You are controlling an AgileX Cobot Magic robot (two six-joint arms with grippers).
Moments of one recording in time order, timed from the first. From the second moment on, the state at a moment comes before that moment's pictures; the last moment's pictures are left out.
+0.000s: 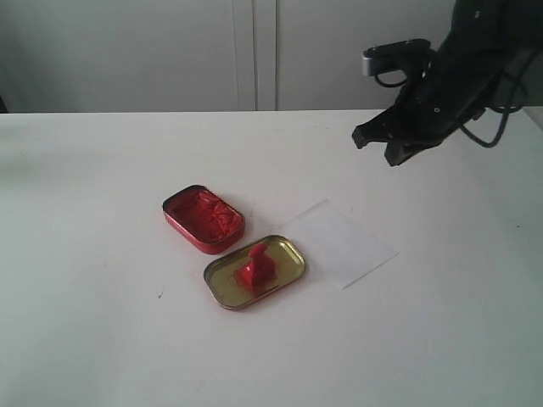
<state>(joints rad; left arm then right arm) -0.03 0.00 0.02 -0.06 0.49 0.16 0.22 1.91 -1.54 0.10 0.90 -0.22</state>
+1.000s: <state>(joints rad) -0.03 0.00 0.02 -0.06 0.49 0.16 0.39 2.14 -1.84 0.15 1.13 -0.33</state>
